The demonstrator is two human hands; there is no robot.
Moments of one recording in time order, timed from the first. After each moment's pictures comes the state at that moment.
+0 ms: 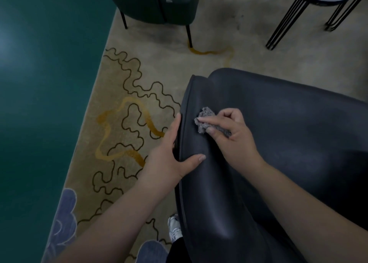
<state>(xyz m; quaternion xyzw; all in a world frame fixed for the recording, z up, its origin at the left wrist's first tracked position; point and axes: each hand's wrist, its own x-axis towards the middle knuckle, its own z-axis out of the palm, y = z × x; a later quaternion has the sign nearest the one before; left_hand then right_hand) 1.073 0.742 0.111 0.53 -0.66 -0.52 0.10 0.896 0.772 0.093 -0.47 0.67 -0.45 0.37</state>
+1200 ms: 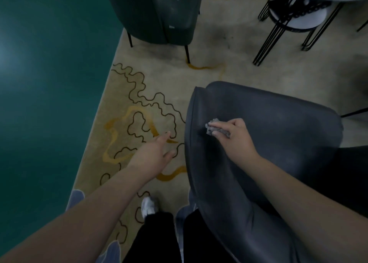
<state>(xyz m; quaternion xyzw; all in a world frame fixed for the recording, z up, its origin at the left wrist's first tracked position) 1.133 0.740 0.166 0.51 -0.79 -0.32 -0.11 0.908 0.811 0.148 -0.44 0.77 -0.32 0.33</state>
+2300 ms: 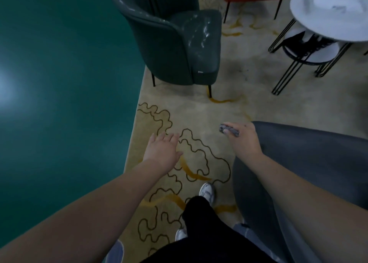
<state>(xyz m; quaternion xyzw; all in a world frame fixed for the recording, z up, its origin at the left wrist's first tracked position) 1.246 0.472 0.207 0.42 -0.88 -0.10 -0.18 1.016 0.565 0.187 -0.41 0.84 -0.28 0.23</state>
